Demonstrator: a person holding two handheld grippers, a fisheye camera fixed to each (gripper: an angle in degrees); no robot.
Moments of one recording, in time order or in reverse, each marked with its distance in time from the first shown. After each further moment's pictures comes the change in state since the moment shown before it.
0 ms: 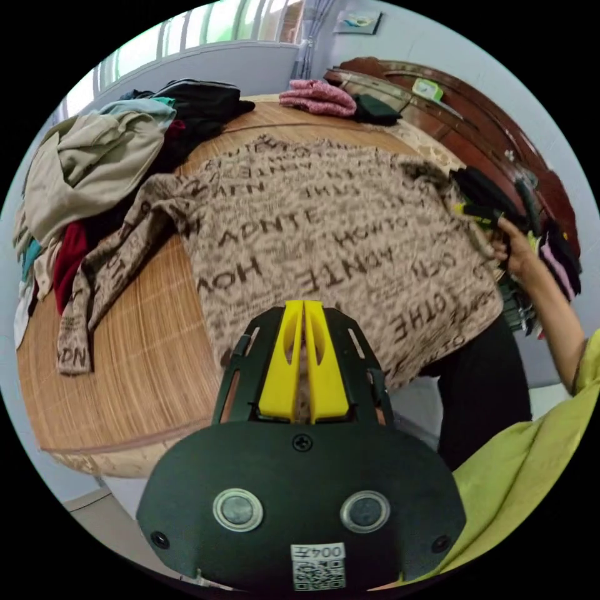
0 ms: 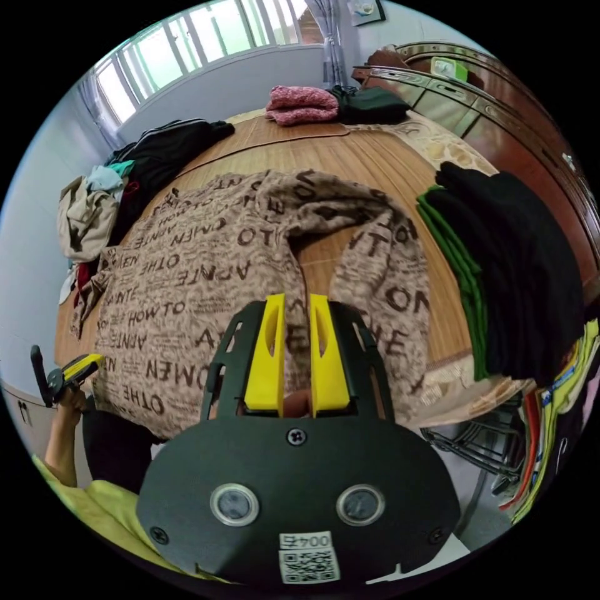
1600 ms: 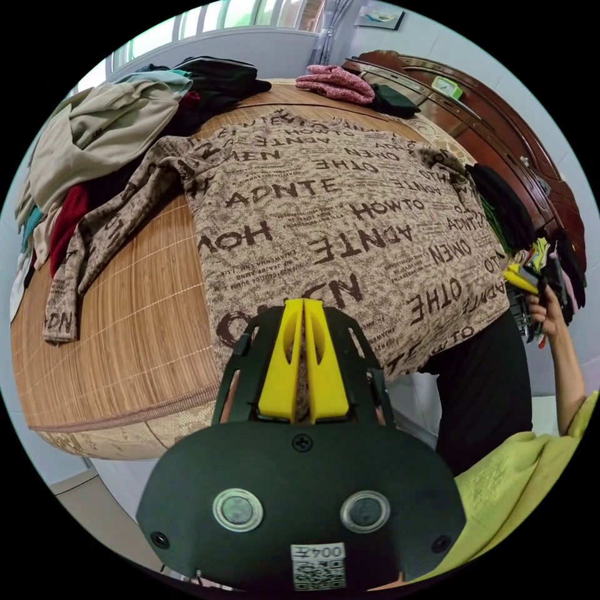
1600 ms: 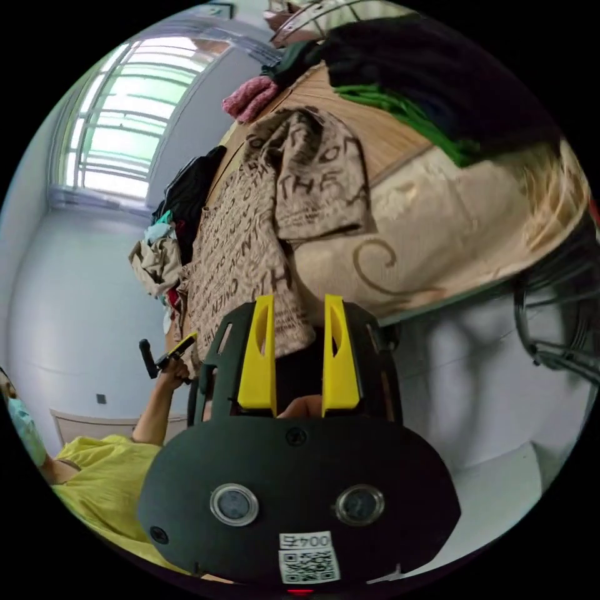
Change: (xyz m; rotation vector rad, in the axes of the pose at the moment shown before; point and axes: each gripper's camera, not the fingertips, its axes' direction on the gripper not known) left arm -0.042 0.168 0.121 -0.028 0.032 -0.070; right arm 0.262 0.202 -0.060 -0.109 -0.536 0.342
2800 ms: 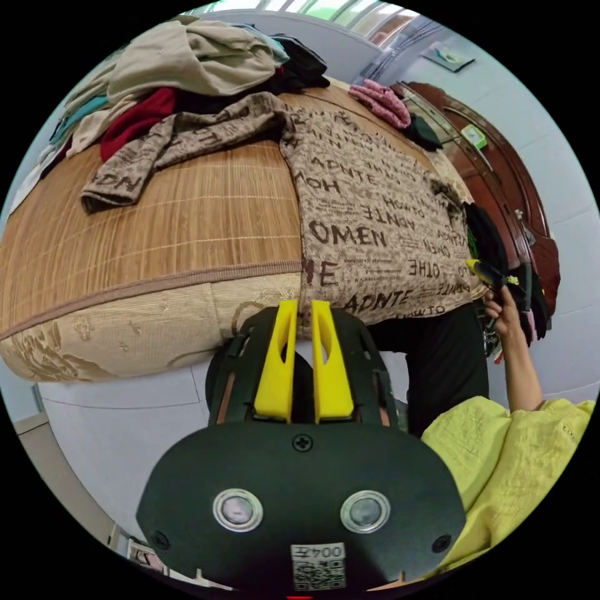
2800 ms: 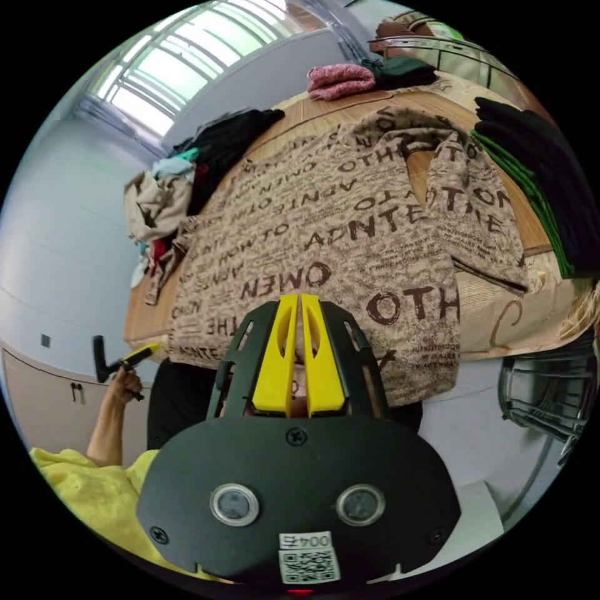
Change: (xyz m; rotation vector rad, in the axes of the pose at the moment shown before) left arm -0.136 0.218 -0.043 -0.008 0.160 -0.227; right arm -0.162 0.060 0.137 -0.022 0.196 -0.297
